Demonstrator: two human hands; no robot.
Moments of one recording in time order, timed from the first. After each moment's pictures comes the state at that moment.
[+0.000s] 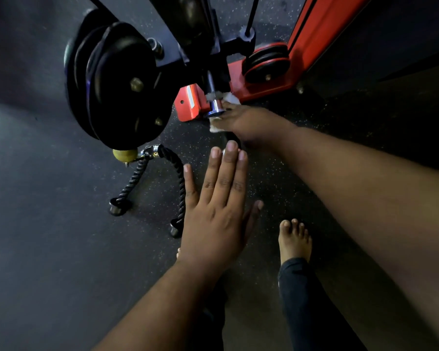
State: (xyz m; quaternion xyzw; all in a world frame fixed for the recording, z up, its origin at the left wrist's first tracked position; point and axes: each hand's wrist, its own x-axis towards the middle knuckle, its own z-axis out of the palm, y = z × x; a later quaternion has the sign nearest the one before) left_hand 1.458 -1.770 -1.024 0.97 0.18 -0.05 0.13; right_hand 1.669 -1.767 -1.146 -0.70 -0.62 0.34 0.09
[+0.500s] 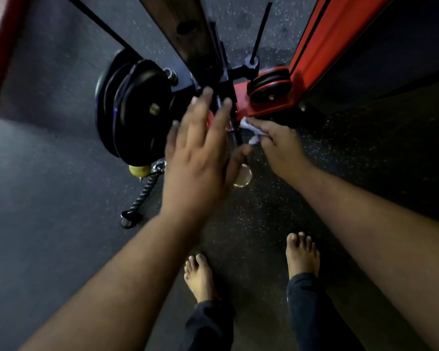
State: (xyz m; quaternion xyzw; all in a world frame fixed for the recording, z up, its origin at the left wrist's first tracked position) left_hand 1.521 -1.689 -0.999 0.96 0.22 0.01 0.16; right_hand 1.655 -1.810 -1.108 -0.80 -0.22 0.36 0.44
